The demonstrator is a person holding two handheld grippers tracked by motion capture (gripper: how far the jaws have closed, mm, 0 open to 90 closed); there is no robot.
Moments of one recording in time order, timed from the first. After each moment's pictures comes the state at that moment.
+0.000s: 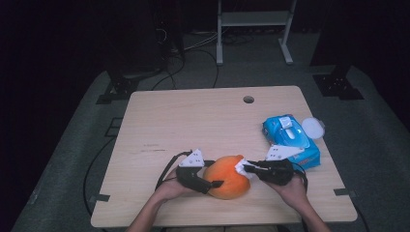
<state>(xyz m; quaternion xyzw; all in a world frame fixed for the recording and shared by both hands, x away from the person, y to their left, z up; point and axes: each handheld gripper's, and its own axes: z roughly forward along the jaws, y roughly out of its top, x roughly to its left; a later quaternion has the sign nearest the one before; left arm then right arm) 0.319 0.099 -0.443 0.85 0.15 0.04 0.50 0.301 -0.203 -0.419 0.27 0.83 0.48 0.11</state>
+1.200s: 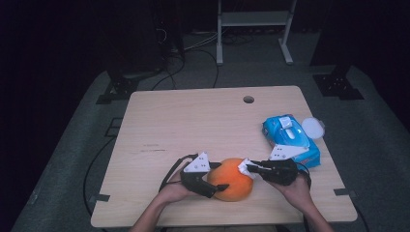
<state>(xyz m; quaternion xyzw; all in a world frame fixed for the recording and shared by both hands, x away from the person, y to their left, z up) 0.303 0.080 -0.431 0.86 0.11 0.06 0.49 0.297 -0.208 -0.413 0.27 0.83 0.49 0.10</state>
